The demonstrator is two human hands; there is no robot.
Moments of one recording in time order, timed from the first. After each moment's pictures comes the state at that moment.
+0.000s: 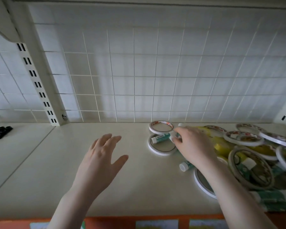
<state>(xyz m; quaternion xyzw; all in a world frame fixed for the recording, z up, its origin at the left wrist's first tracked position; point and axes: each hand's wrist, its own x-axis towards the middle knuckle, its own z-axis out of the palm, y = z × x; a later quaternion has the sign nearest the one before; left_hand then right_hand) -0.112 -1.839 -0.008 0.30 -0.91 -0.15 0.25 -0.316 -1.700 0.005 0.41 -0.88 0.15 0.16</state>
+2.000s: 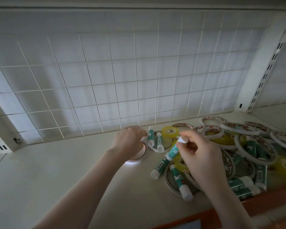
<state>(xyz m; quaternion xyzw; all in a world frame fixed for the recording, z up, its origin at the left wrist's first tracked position) -0.291 -1.821 -0.002 0.09 -0.99 -0.03 0.14 -0.318 -1.613 -0.005 0.34 -0.80 0.40 0.29</state>
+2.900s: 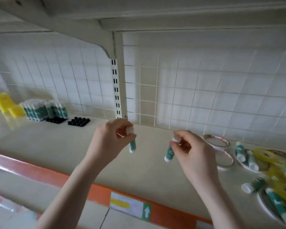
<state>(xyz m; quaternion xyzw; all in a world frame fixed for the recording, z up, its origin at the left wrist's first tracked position) -0.018 -1.888 0.050 0.34 -0.81 -0.23 0.41 -0.185 -1.765 0.015 0.48 -0.70 0.51 0.15</state>
